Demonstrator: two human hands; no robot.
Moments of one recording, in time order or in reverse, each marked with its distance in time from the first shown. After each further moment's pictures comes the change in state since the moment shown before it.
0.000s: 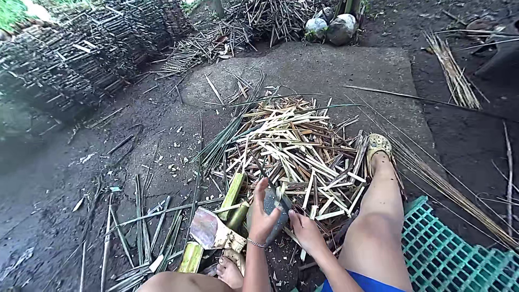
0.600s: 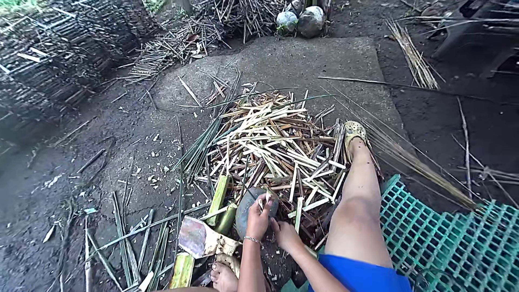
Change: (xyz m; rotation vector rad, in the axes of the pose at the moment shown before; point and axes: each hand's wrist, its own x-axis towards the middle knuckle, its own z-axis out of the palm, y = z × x) left_hand -0.011 -0.042 0.023 0.073 -0.121 -0.249; right_hand 0.017 0.042 0.049 -0.043 -0.155 0.268
